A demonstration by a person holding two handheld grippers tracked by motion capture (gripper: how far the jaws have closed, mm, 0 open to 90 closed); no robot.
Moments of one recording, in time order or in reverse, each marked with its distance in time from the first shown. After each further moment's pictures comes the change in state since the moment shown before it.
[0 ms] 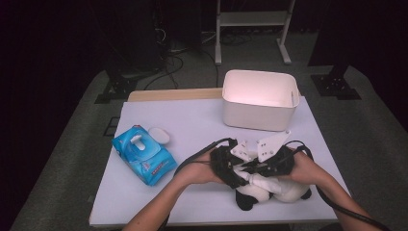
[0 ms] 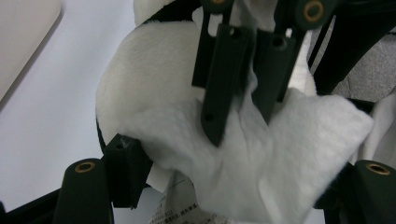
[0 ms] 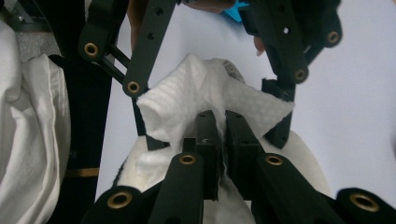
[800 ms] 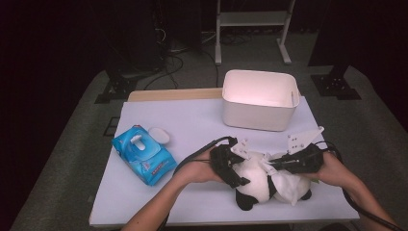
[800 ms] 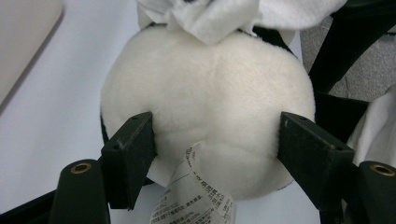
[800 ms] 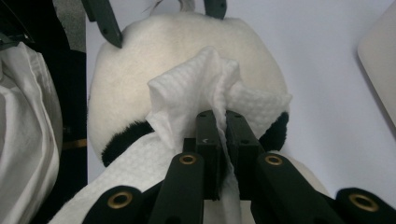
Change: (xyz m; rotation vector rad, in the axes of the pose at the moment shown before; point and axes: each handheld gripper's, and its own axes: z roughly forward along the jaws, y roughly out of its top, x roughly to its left) left arm 0.002 0.004 -0.007 0.003 -0.001 0.000; right arm -0.013 -0.064 -0.041 0.017 -0.064 0.186
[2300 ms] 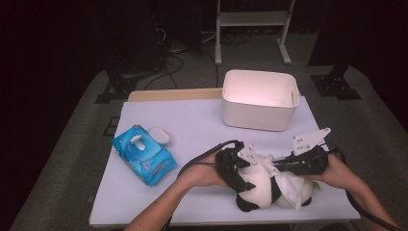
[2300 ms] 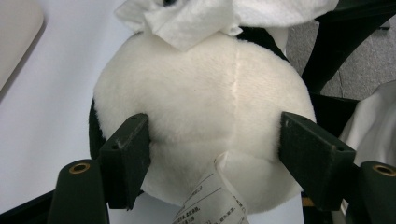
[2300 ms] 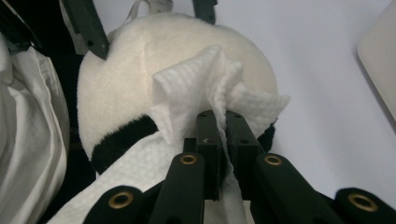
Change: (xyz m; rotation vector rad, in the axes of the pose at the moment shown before) left arm -0.013 0.012 0.005 0.024 -0.021 0.025; right arm 0.003 -0.007 -0.007 -0.028 0.008 0.010
